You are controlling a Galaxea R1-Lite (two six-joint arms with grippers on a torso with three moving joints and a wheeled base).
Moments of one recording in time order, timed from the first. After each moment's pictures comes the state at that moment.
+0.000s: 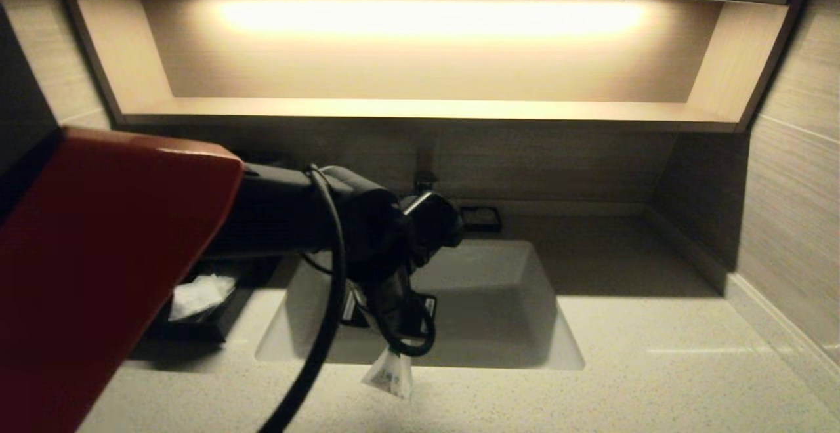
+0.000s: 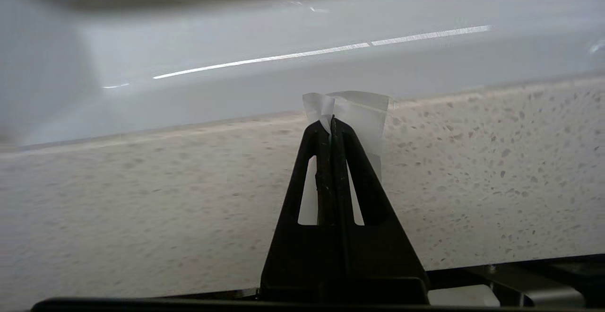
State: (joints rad) left arm -0.76 2.12 -1.70 0.81 0.15 -0.52; right arm 0.00 0.00 0.00 0.00 0.00 0.00
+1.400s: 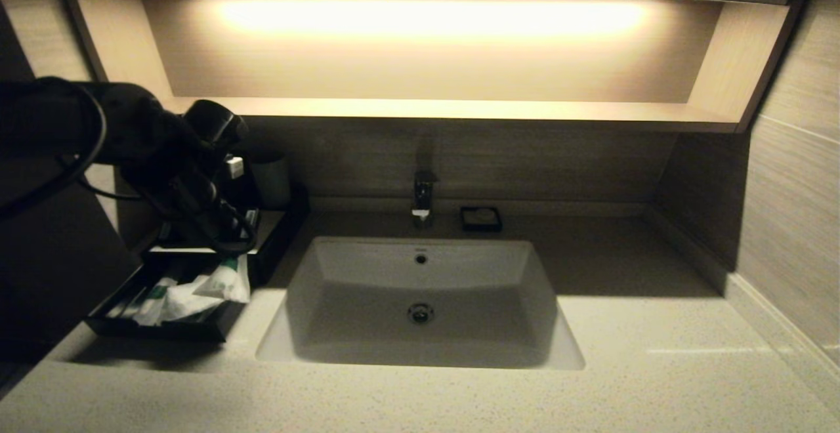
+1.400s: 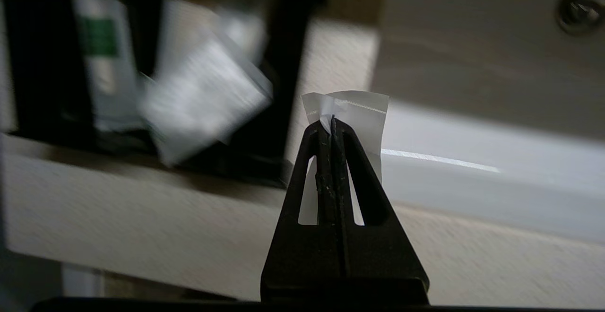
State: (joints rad) left arm -0.14 1.95 -1.69 0.83 0.15 -0.19; right arm 0.00 0.00 0.00 0.00 0.00 0.00
